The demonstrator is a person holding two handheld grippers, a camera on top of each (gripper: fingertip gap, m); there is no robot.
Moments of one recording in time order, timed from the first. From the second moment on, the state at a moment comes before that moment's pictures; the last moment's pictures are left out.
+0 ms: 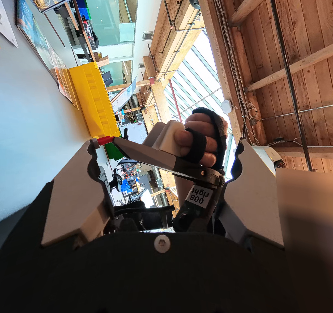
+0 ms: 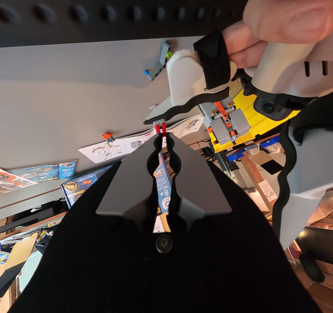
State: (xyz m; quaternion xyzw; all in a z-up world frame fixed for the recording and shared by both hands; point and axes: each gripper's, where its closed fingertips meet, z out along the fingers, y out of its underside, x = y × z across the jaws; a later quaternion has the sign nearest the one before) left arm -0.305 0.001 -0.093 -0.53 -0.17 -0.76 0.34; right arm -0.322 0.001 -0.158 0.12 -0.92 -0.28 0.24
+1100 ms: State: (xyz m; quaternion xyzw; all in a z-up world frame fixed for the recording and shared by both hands) left arm -0.298 0.004 -0.092 -0.54 -0.16 -0.75 0.35; right arm -0.318 0.007 -0.162 0.04 -0.93 -0.33 0.15
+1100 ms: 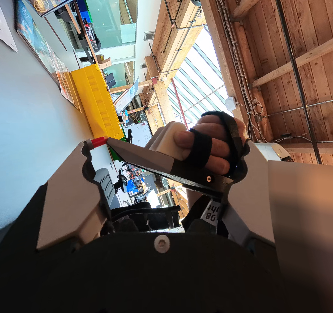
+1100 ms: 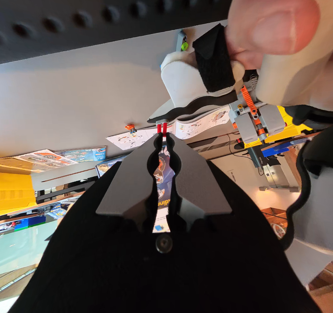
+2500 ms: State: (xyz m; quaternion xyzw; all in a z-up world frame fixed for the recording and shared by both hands) left arm -0.300 0.016 -0.103 -0.53 -0.18 -0.75 0.35; right arm -0.315 0.022 -0.175 -0.04 -0.91 -0.37 0.17
